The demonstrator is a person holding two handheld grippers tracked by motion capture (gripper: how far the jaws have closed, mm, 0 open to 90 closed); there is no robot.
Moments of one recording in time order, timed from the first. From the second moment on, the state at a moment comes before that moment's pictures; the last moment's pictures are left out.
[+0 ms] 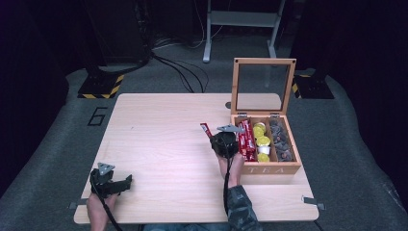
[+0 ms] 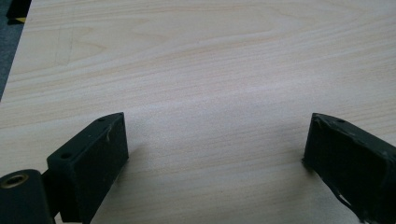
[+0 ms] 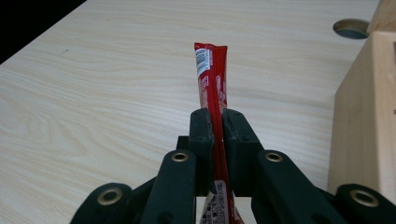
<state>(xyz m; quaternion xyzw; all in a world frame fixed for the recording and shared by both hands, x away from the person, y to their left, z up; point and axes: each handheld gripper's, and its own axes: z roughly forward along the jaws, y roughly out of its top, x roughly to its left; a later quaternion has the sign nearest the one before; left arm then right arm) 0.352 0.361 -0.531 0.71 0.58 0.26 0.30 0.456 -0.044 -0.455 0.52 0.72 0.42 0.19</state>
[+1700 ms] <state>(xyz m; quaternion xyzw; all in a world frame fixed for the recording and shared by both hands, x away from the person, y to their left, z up) 0.352 0.361 -0.531 0.71 0.58 0.26 0.30 0.462 -0.014 -0.506 0.54 0.73 0.38 0.17</state>
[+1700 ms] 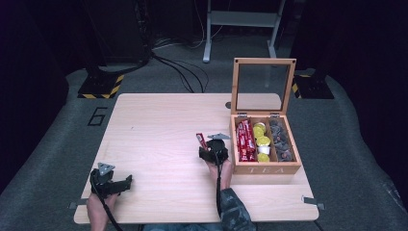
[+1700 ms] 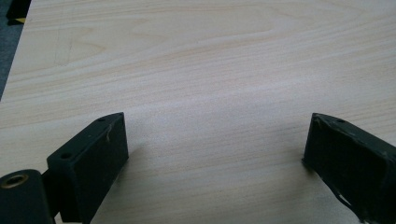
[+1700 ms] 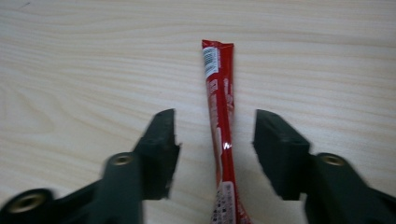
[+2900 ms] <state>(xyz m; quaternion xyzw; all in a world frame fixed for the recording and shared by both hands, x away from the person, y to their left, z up) 0.352 0.360 -0.531 0.71 0.59 0.26 0.30 0.367 -0.050 -0.506 0.40 0.82 0.40 0.09</state>
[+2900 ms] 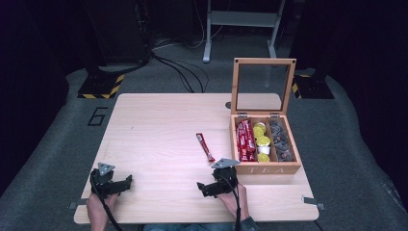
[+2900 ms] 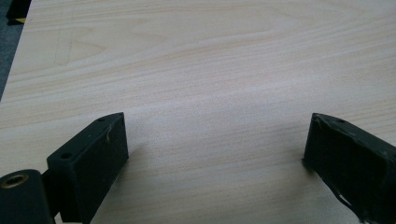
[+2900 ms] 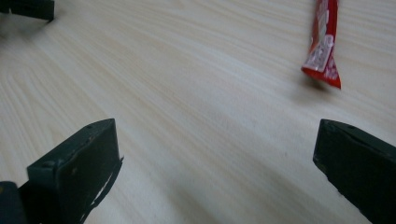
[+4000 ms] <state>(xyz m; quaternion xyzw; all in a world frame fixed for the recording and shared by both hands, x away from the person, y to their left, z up) 0.352 0.361 -0.531 0.71 0.59 0.26 0.30 0.309 -0.196 -0.528 0.53 0.74 0.34 0.23</state>
